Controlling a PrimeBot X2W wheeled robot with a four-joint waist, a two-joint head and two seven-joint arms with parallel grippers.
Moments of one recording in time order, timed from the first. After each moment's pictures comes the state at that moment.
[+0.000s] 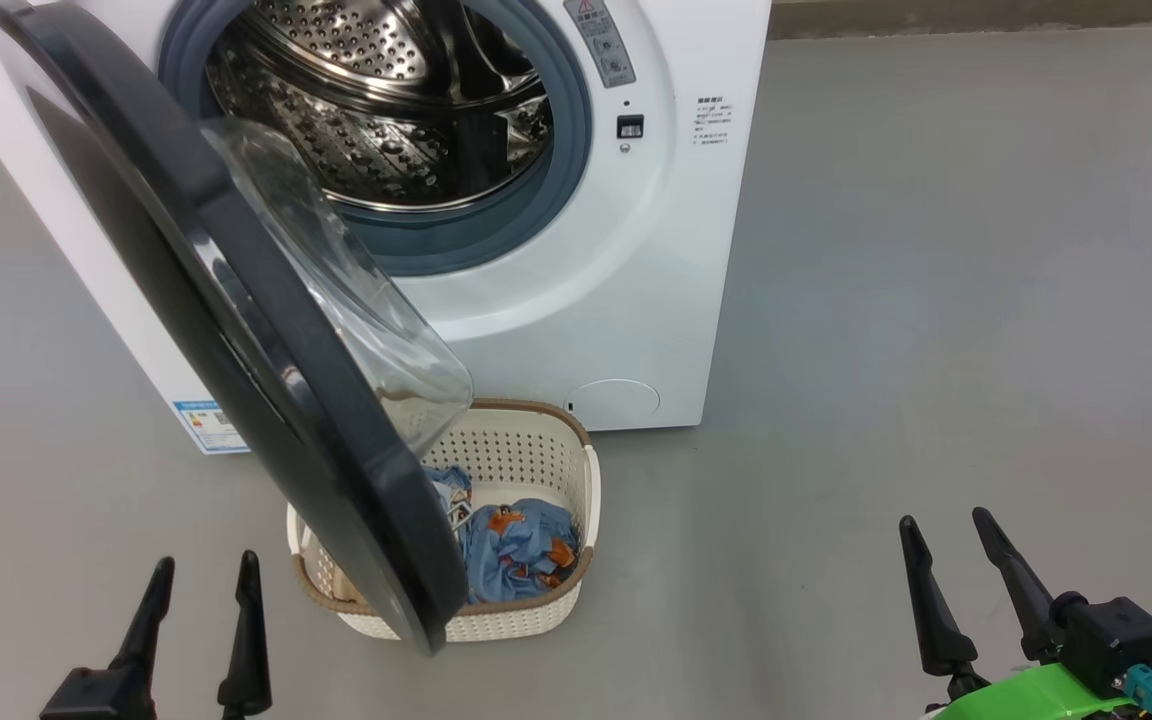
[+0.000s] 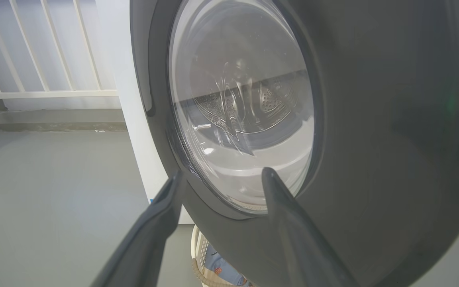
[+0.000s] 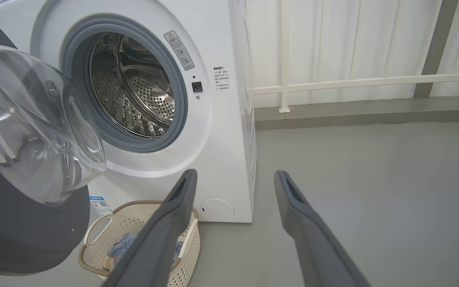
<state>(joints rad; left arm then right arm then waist) 0.04 0.04 0.04 0.11 -0.15 -0.04 -0.26 0.02 -0.05 -0.04 0.12 0.19 0.13 -0.25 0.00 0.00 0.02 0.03</state>
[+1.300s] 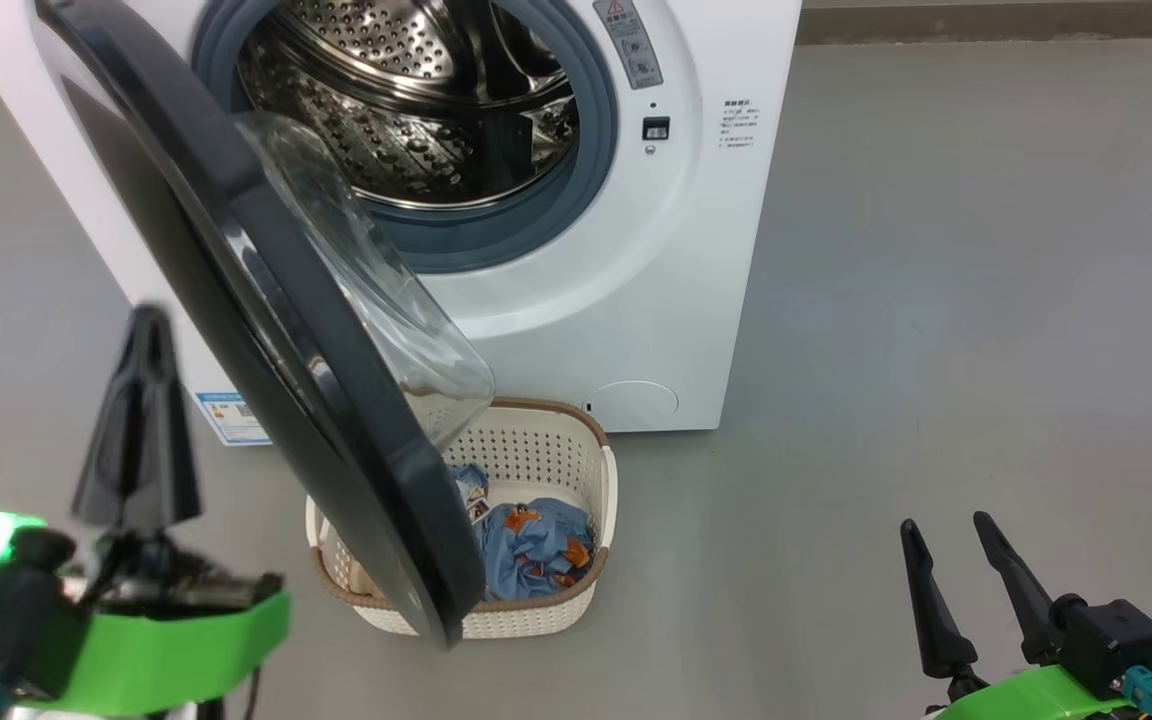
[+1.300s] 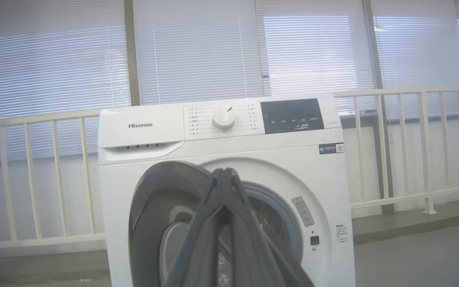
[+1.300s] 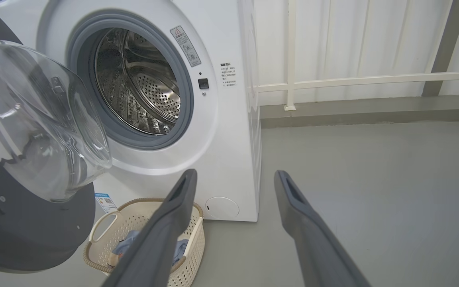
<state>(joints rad) -0.13 0.09 -0.03 -0.34 -0.13 -0.07 -0.21 0.02 -0.05 -0.05 0.13 0.18 0.13 -0.25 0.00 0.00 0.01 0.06</state>
